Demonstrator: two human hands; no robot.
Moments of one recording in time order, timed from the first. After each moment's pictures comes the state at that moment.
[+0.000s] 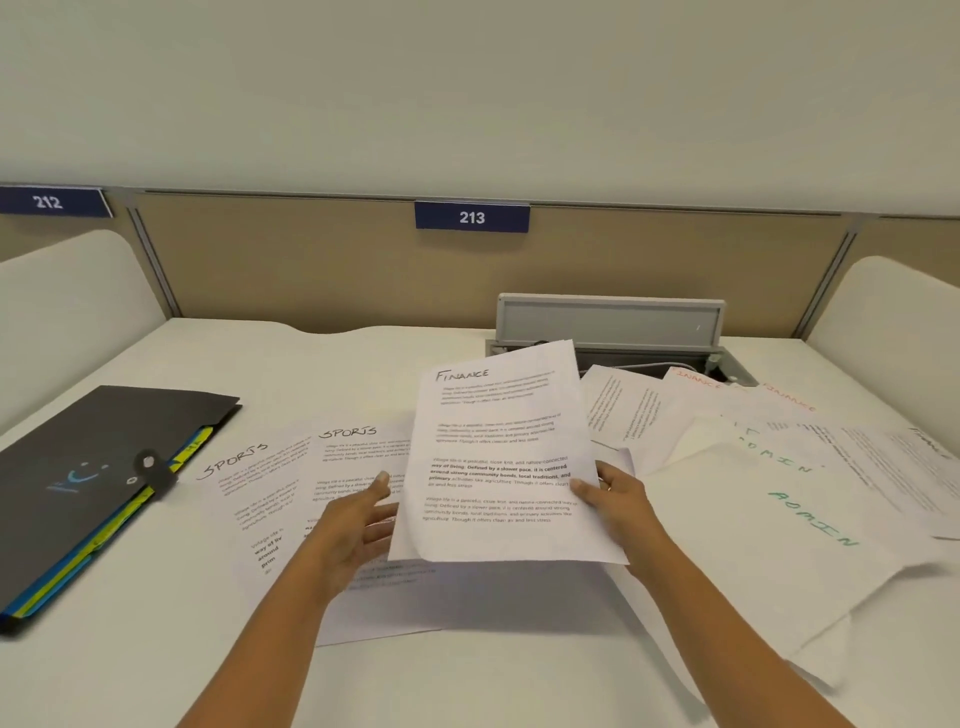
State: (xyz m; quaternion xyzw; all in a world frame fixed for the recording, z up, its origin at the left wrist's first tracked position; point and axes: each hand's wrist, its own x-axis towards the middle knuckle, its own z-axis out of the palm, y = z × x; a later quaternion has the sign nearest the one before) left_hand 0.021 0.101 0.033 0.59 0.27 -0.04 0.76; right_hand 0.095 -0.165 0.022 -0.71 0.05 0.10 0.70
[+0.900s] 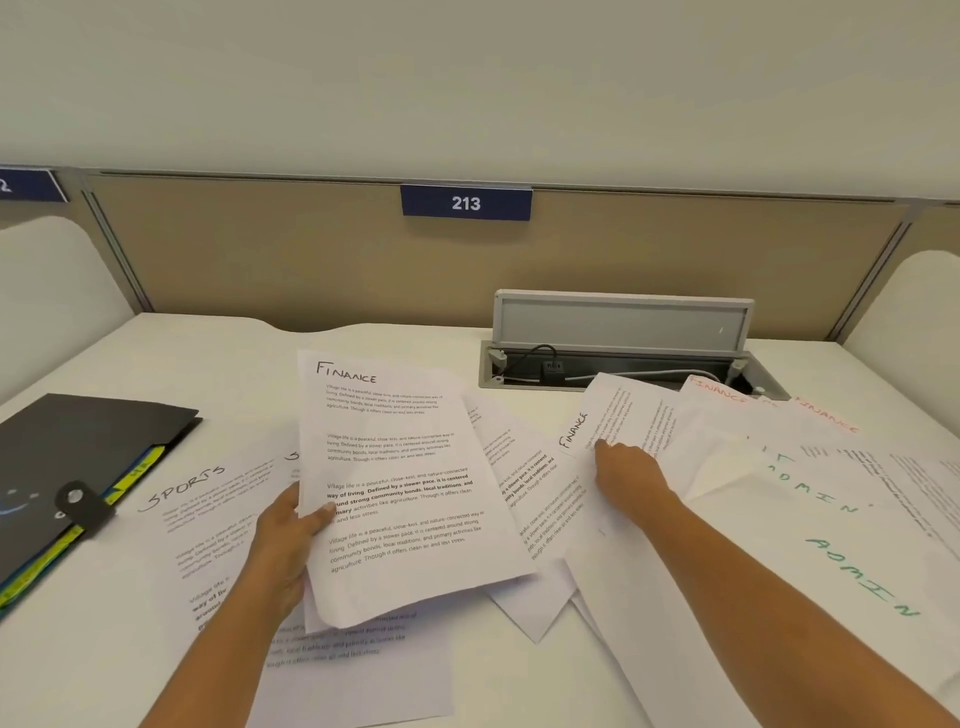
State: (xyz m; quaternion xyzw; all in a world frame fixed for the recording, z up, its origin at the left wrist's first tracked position) left_hand 0.071 0.125 0.015 0.57 0.30 0.09 0.76; right_hand 0.235 -0.181 -0.003 -0.99 -0.10 0.03 -0.04
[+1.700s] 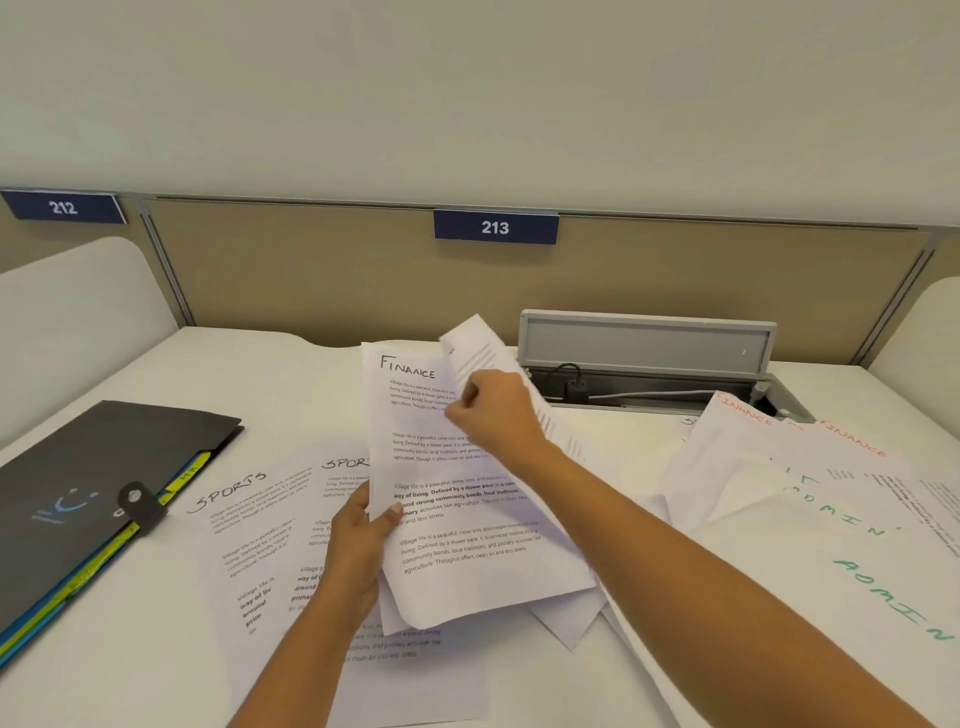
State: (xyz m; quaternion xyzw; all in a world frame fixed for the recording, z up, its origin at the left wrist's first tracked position) left_hand 0.069 0.095 0.023 0.55 0.23 0.13 0.79; right_hand 0.180 -0.017 0.111 -0.90 -0.18 -0.03 0.39
